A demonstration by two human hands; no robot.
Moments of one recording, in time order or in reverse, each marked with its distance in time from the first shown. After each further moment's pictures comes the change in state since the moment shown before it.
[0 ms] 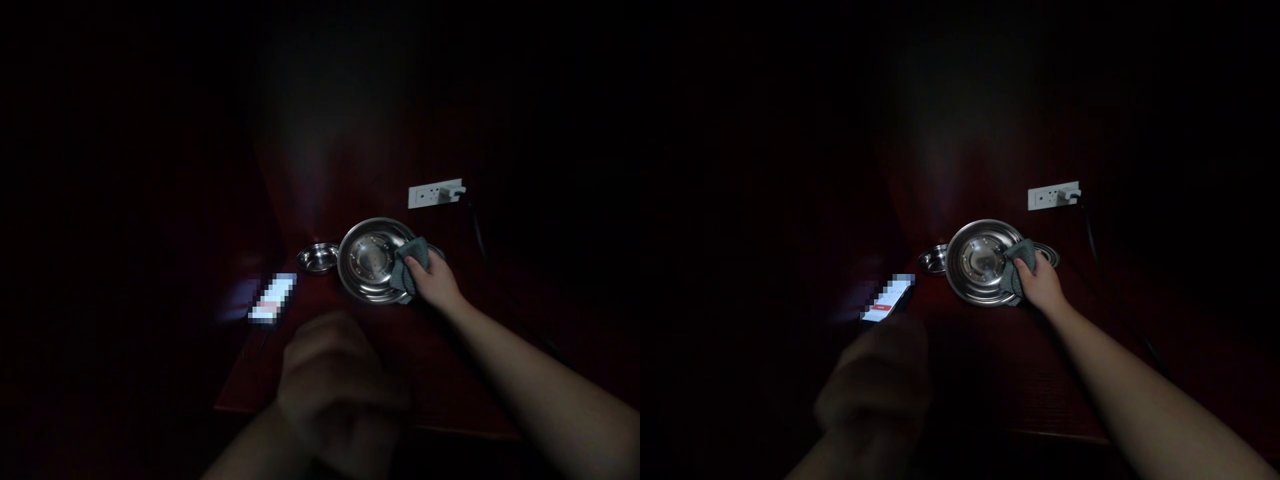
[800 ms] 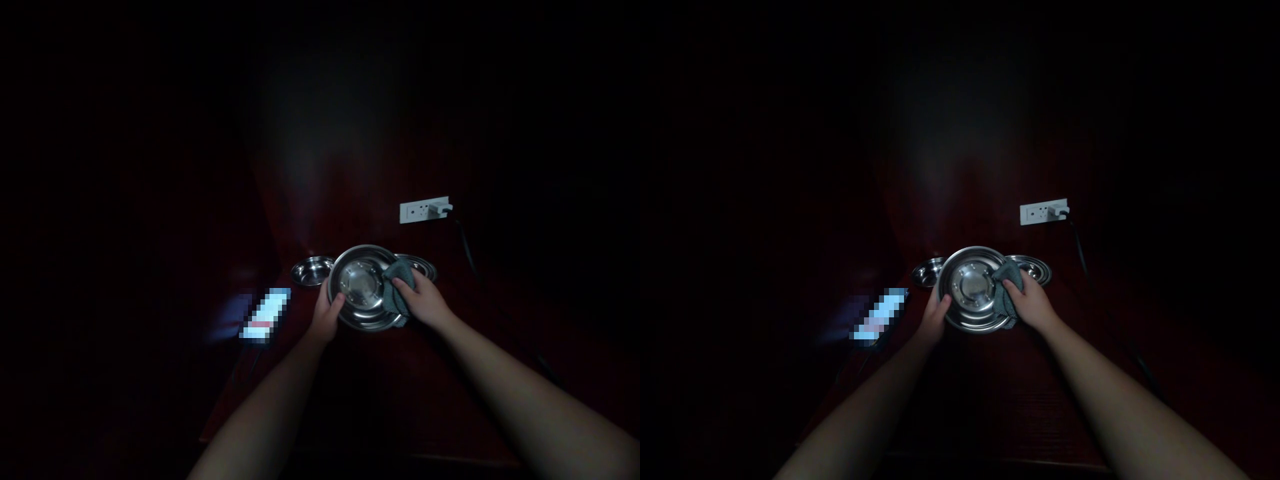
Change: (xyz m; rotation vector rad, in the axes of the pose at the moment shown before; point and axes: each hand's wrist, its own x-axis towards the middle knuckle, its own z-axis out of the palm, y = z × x) left_hand 0.033 -0.138 0.038 -0.585 0.240 -0.642; right_hand -0.003 0.006 0.004 0.073 -0.183 -0.010
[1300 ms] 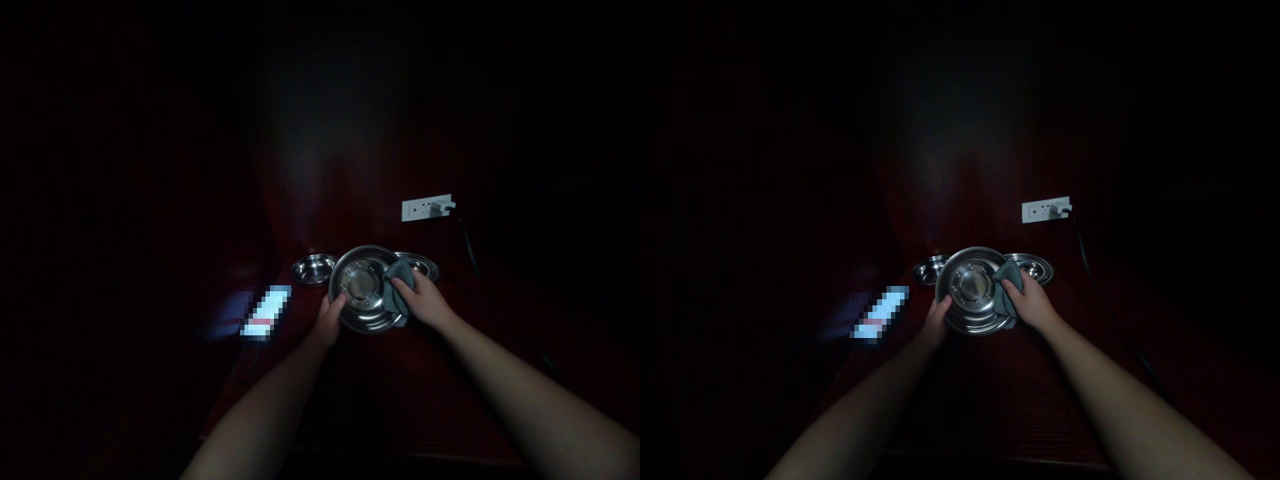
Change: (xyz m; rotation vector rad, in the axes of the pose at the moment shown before) left_hand -0.008 -0.001 0.010 -0.200 0.134 -0.268; right_hand -0.001 -0.002 0.001 -0.013 -0.033 -0.007
